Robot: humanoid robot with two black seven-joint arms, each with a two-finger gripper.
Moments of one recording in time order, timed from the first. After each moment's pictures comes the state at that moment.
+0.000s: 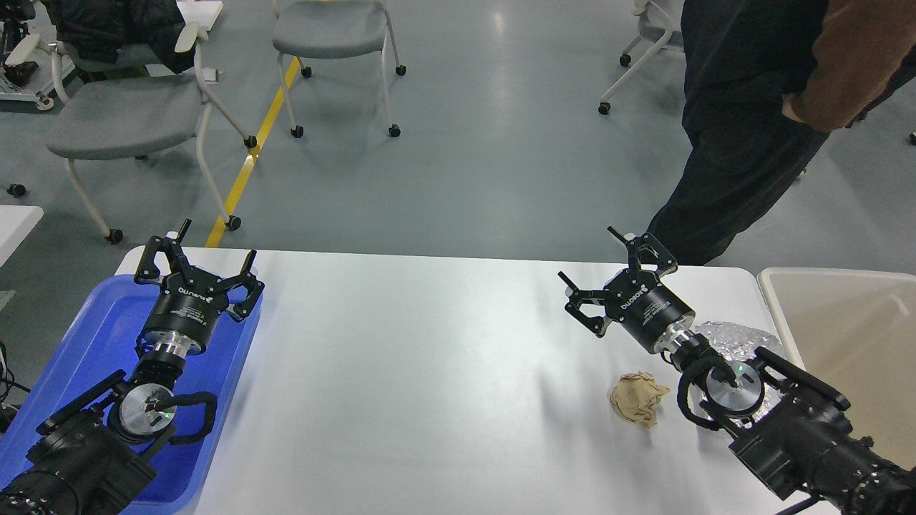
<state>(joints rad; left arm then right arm) -0.49 0.34 -0.89 -0.55 -0.07 -0.63 -0.50 0.64 -0.19 0.65 0.62 0.34 0.55 0.06</state>
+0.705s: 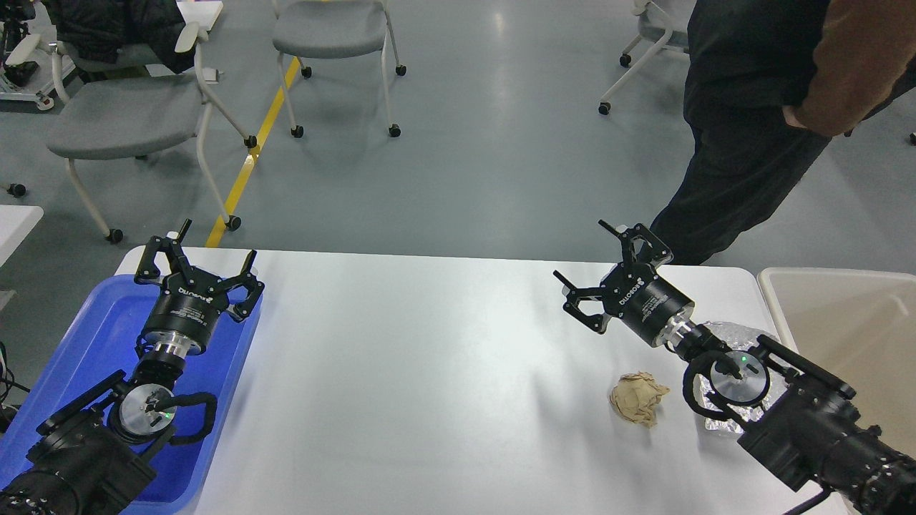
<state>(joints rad) -0.49 0.34 -0.89 -0.55 -0.08 -0.63 -0.50 0.66 -0.23 0.63 0.66 0.25 0.55 0.05</state>
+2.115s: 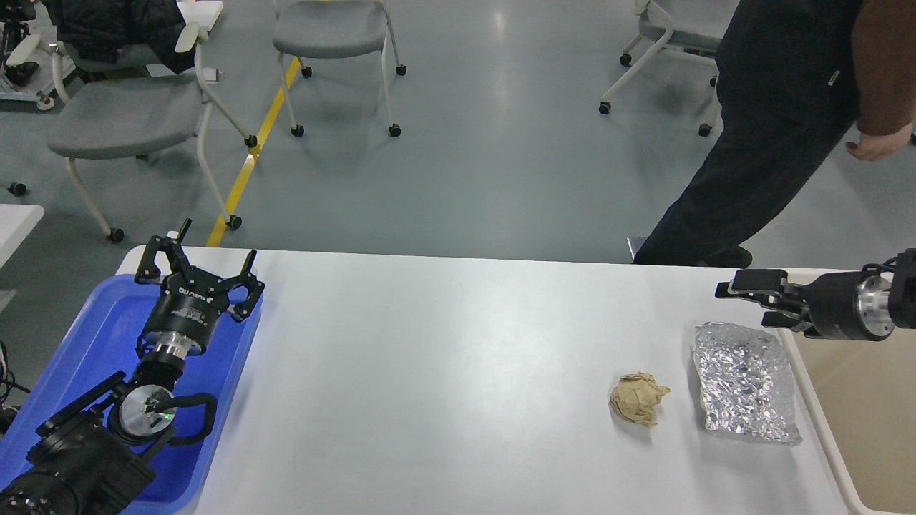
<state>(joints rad) -0.49 0.34 -0.89 -0.55 -0.08 -0.64 -0.50 0.87 -0.87 0.31 0.96 -1.11 0.50 0.16</state>
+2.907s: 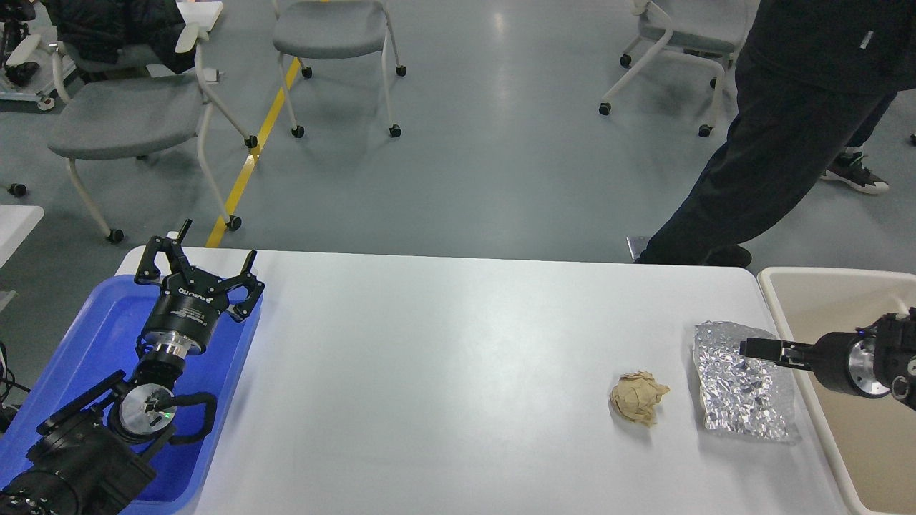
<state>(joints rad) -0.49 0.34 -0.89 -0.55 -0.08 -0.64 -0.50 0.83 -0.74 -0.01 0.73 -1.23 0.18 0.26</state>
